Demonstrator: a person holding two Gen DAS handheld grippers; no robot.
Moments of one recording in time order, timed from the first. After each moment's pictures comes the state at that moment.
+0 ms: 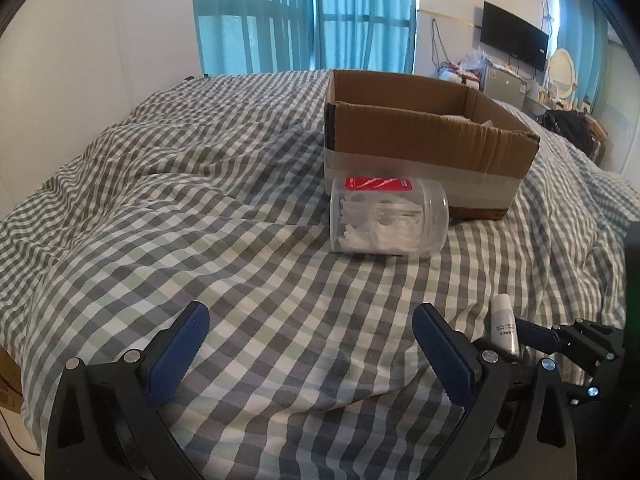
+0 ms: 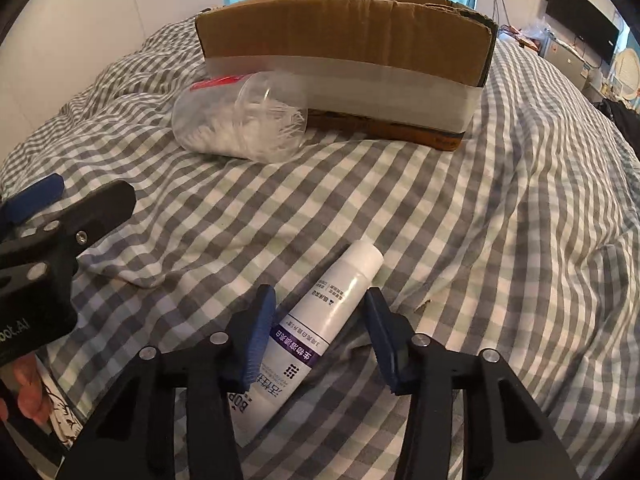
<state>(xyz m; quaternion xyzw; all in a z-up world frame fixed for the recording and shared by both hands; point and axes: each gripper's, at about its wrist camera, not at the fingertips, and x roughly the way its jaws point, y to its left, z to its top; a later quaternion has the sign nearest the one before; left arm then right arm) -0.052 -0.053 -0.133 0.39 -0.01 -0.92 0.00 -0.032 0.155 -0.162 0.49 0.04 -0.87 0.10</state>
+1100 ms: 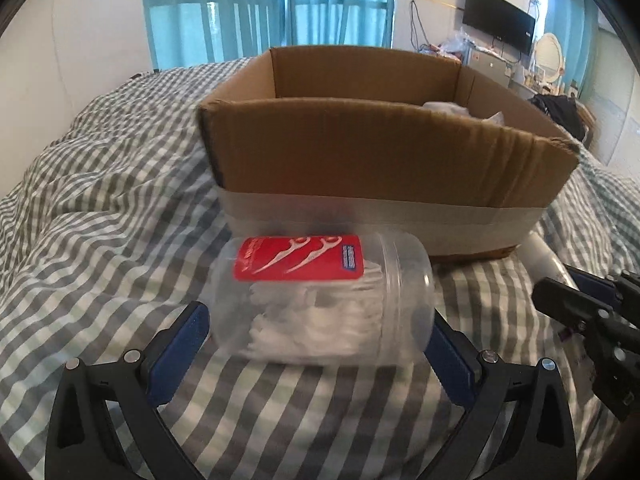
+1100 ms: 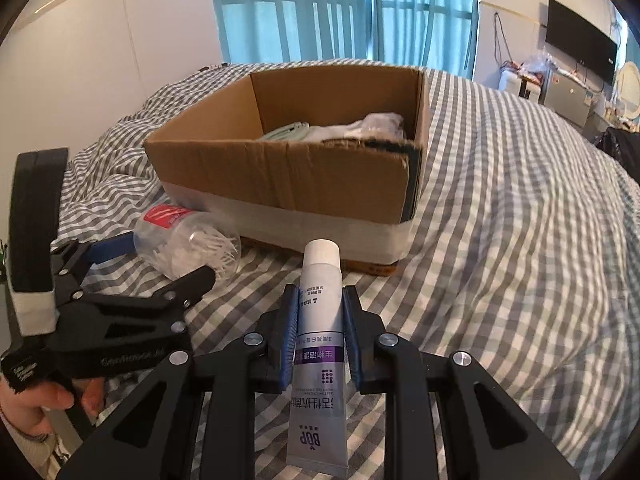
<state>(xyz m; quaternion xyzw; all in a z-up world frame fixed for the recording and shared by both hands) -0.151 -0.005 -0.160 0.42 -0.02 -0.91 -0.04 -0.092 0.212 -0.117 0.41 0.02 -0.90 0.13</state>
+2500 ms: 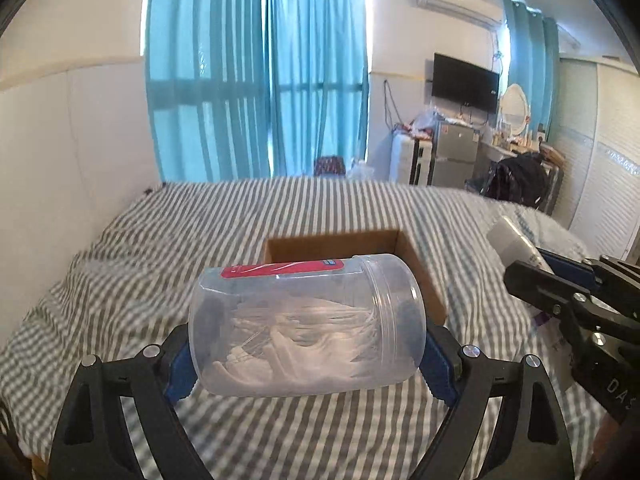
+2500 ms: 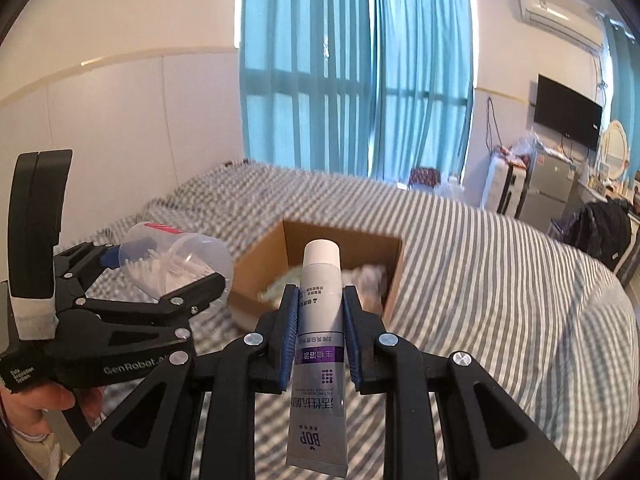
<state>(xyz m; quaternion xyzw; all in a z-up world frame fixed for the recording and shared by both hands) -0.116 -0.005 0.025 0.28 -0.02 -0.96 -0.08 -0.034 0.206 0.060 0.27 0.04 -0.95 0.14</state>
